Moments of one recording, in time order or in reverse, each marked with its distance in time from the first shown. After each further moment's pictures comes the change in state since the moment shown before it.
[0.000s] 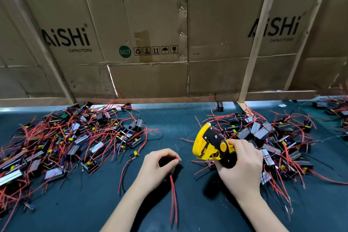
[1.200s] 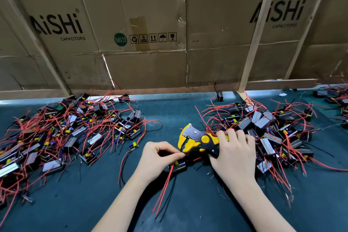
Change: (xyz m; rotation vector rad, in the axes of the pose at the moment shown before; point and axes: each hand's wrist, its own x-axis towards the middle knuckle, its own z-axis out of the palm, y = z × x) left_hand 0.001 -0.007 0.005 -0.278 0.014 -0.030; right_hand 0.000 -0.015 0.007 -0.511 -0.234 -0.113
